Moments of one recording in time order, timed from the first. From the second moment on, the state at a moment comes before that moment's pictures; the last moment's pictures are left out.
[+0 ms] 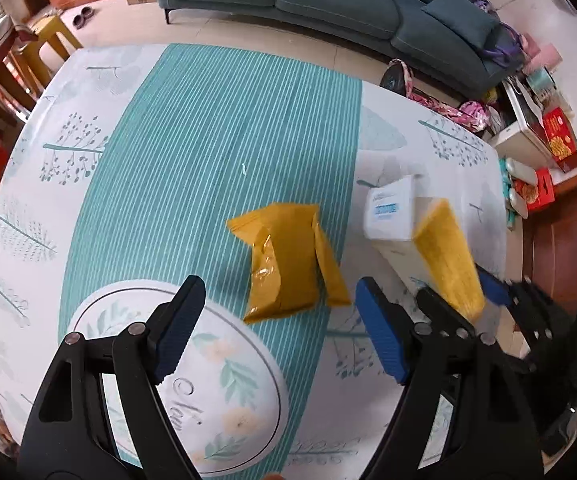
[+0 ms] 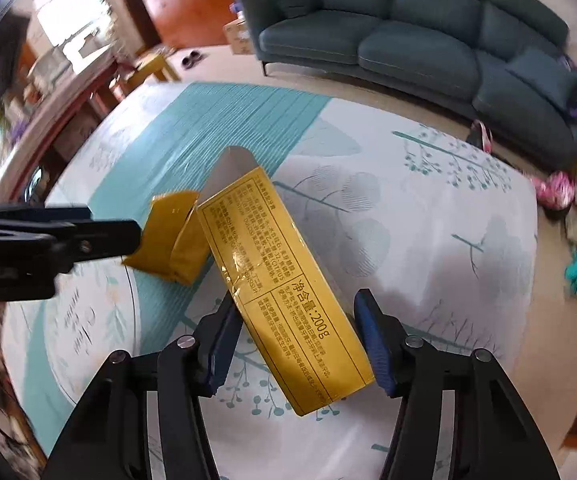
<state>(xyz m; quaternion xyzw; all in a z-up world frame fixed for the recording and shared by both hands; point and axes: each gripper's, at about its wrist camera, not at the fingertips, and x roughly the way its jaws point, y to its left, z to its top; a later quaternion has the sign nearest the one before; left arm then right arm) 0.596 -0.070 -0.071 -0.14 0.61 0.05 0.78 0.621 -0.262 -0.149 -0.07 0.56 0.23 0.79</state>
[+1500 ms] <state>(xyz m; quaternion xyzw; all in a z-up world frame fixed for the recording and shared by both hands) 0.389 -0.016 0.002 -0.10 0.57 0.02 0.81 0.410 -0.271 -0.080 0.18 0.58 0.21 0.77</state>
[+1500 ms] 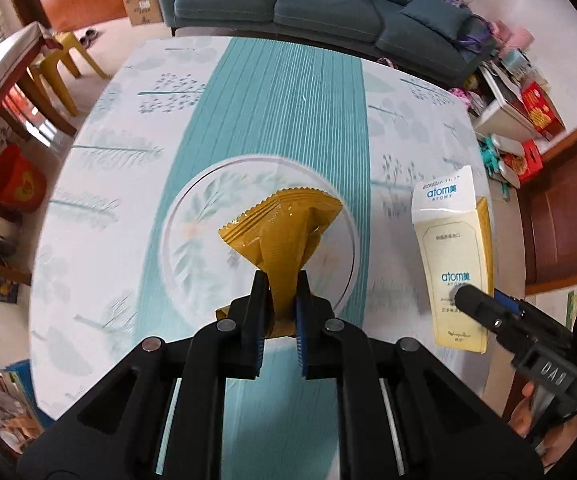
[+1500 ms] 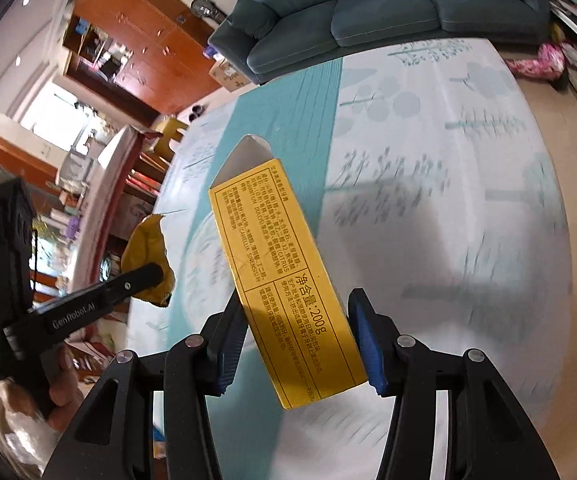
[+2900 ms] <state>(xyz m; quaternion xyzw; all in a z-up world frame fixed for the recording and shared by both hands) -0.014 0.107 -0.012 -0.01 0.57 -0.15 0.80 -0.053 -0.128 -0.088 0.26 0.61 0.04 0.75</state>
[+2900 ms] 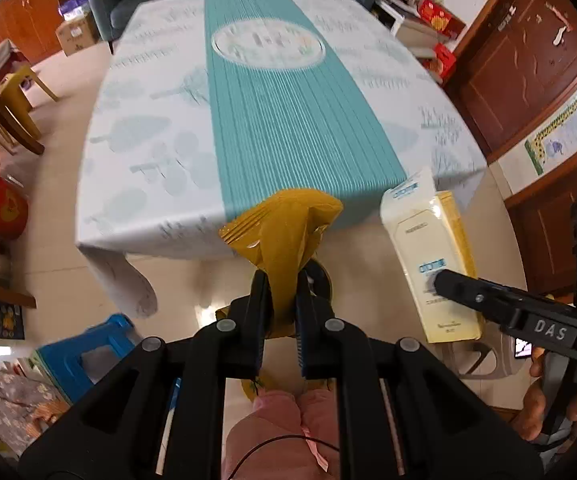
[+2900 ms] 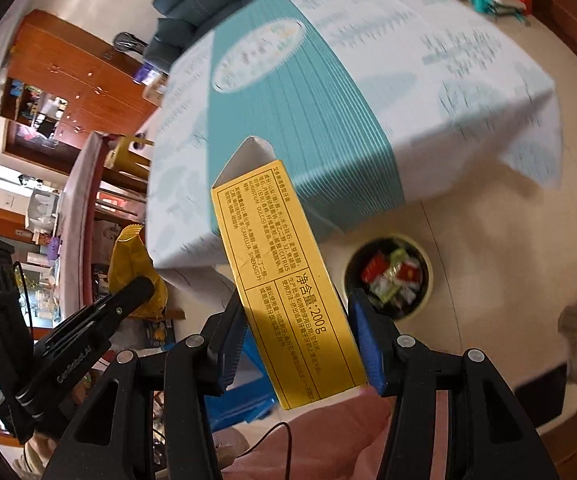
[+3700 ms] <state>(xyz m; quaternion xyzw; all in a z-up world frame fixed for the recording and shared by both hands) -0.007 -0.006 -0.351 0.02 0.65 -0.11 0.75 -0.090 -0.196 -0.440 0.33 0.67 -0.03 0.66</state>
